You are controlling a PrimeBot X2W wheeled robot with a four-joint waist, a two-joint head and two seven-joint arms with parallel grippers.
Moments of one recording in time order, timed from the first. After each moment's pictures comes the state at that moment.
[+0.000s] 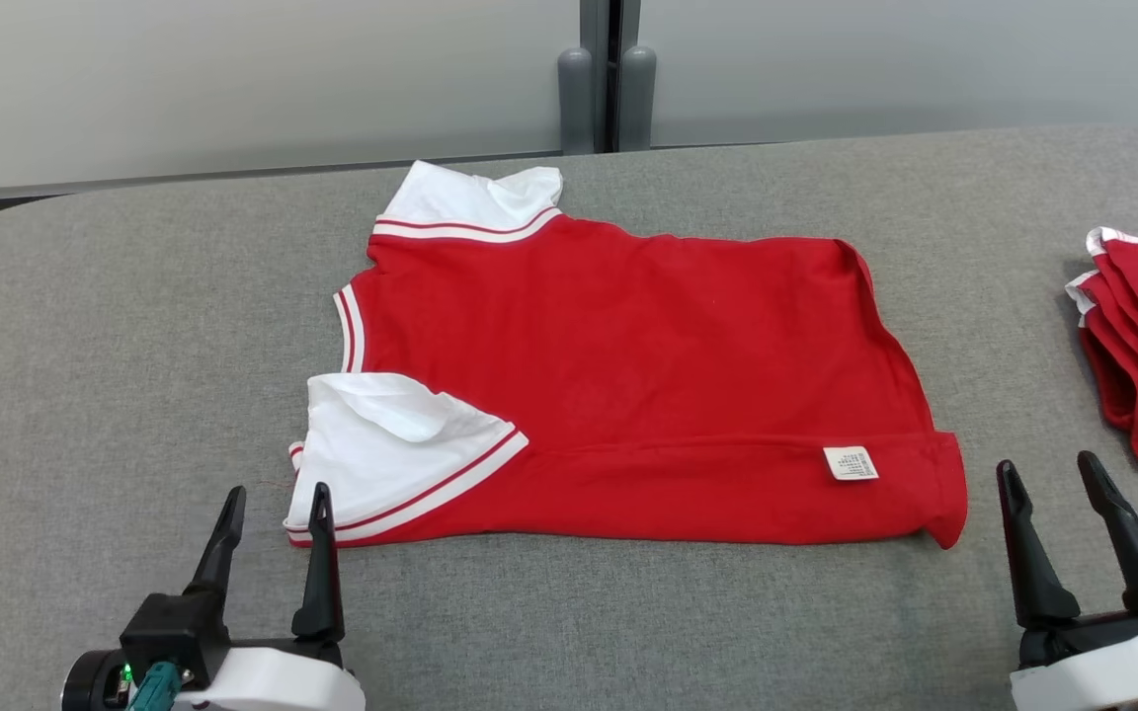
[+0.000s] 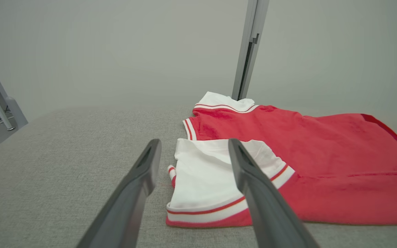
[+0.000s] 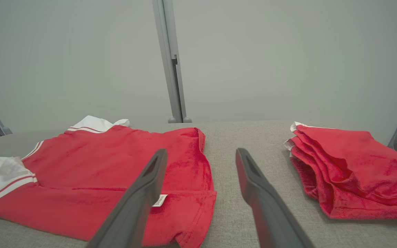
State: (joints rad) left arm 0.07 0.11 -0.14 0.02 -0.25 0.13 -0.18; right arm 0.07 -0.26 0.06 0.02 0.33 0.13 -0.17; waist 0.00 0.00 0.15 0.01
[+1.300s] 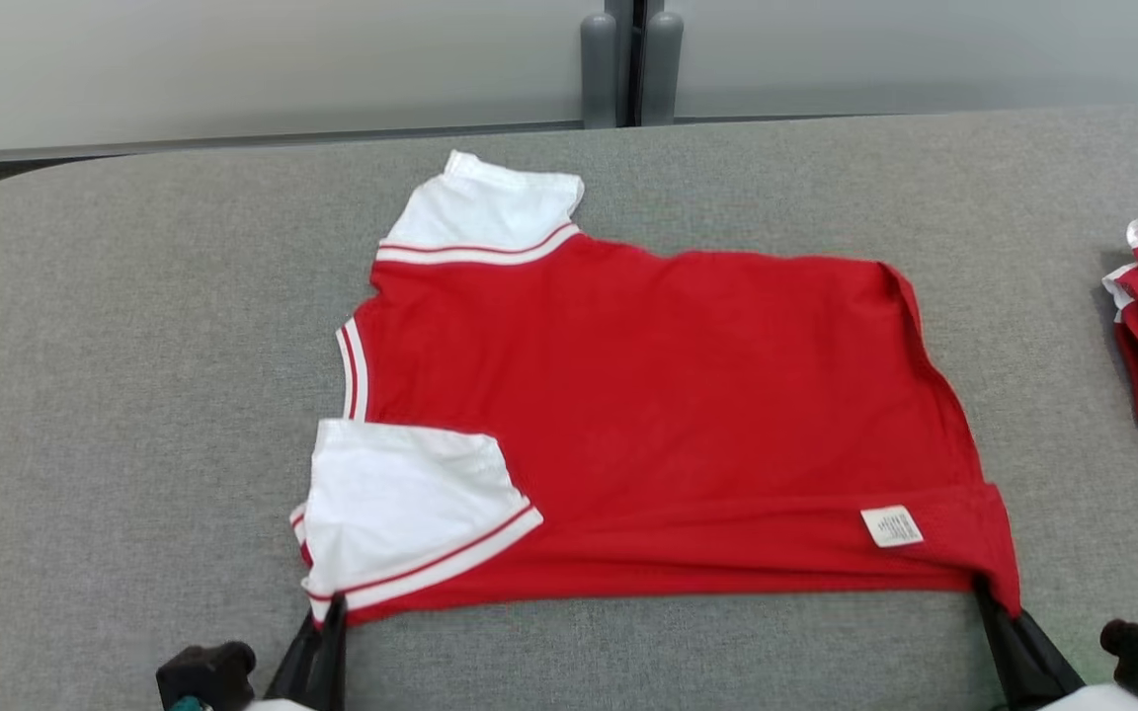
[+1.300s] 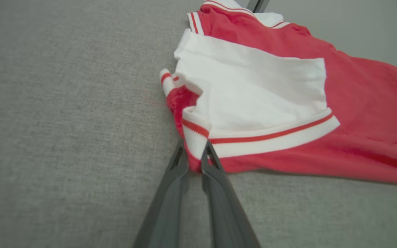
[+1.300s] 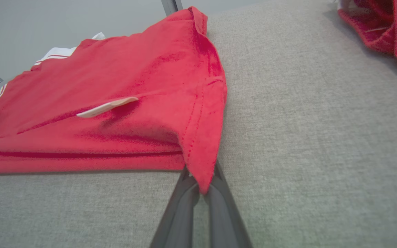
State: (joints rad) left arm 0.06 0.09 -0.17 0.27 -0.45 0.03 -0.11; right arm -0.01 -0.34 0.29 0.41 0.58 0.13 -0.23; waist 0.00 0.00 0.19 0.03
